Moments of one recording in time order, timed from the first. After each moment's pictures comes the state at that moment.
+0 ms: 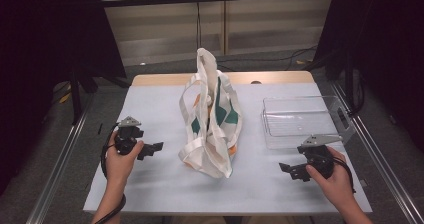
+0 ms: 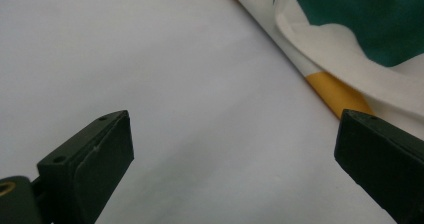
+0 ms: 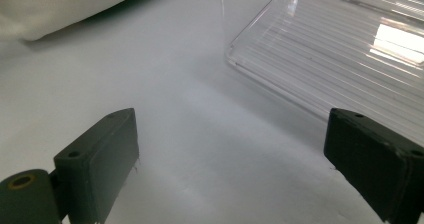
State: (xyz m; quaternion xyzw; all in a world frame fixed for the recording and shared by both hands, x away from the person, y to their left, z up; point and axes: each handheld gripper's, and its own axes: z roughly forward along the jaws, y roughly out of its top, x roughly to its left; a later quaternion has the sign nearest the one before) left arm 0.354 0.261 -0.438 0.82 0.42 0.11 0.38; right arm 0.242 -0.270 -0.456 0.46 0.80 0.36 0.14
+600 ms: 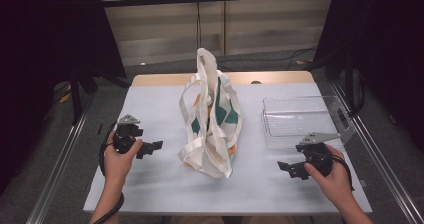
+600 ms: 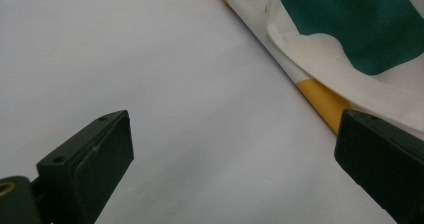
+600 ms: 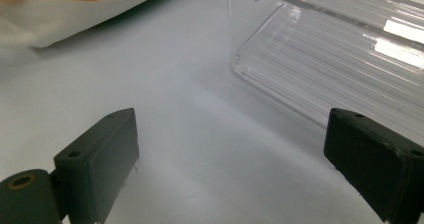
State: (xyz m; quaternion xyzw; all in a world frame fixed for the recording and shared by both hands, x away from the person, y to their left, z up) left arm 0.354 0.260 -0.431 0.82 0.41 0.10 0.38; right arm 0.245 -0.265 -0.449 0.46 0.80 0.36 0.14
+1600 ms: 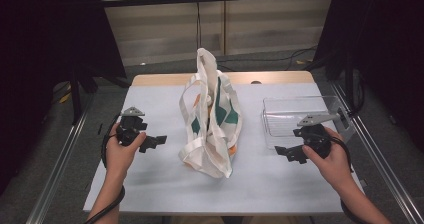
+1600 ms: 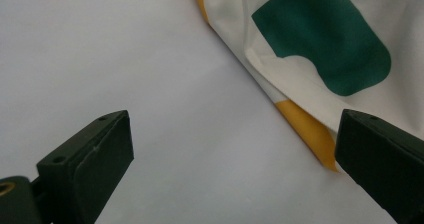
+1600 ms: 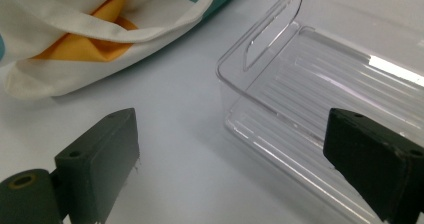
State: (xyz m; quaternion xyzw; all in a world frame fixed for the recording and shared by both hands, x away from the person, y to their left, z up) left arm 0.363 0.244 -0.408 0.83 0.40 0.09 0.37; right arm 0.274 -0.257 -0.407 0.45 0.80 0.36 0.14
